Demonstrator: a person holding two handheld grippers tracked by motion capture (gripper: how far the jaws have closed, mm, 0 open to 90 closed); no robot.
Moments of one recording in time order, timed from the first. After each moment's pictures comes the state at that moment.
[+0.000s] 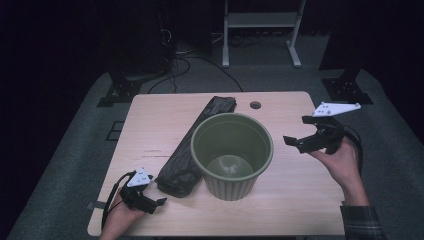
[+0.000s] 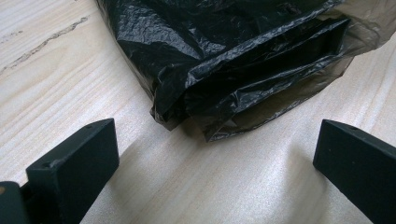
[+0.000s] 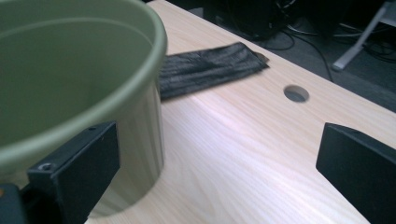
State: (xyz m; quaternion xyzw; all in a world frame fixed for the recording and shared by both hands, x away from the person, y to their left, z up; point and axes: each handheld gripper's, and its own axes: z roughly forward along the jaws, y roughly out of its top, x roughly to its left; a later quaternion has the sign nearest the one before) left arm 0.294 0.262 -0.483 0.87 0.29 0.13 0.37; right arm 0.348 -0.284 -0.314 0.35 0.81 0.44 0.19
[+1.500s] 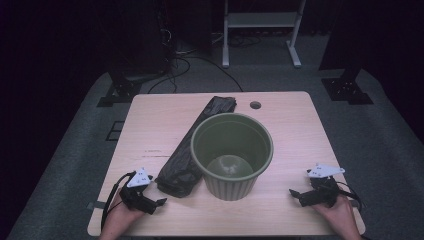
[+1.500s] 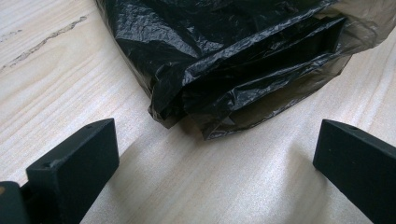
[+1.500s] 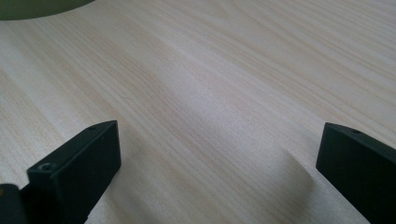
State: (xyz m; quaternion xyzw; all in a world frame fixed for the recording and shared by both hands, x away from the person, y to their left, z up) left arm 0.293 0.262 -0.483 0.87 0.29 0.13 0.37; right arm 0.292 -0.315 -0.487 0.38 0.84 0.34 0.19
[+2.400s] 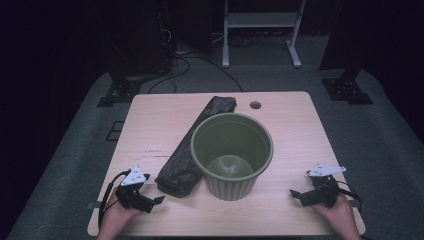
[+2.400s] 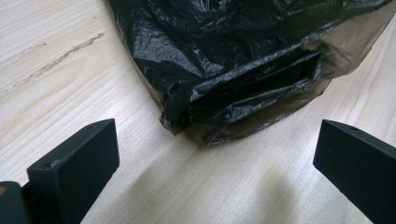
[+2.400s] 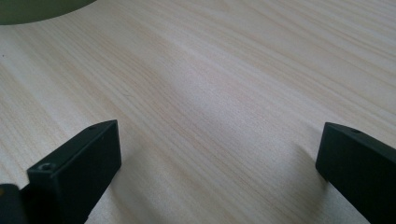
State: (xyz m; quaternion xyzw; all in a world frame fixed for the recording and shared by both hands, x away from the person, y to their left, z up) left arm 0.290 0.268 -0.469 0.86 0.31 0.13 0.39; right arm 0.294 -0.319 -0.489 0.40 0.83 0.35 0.16
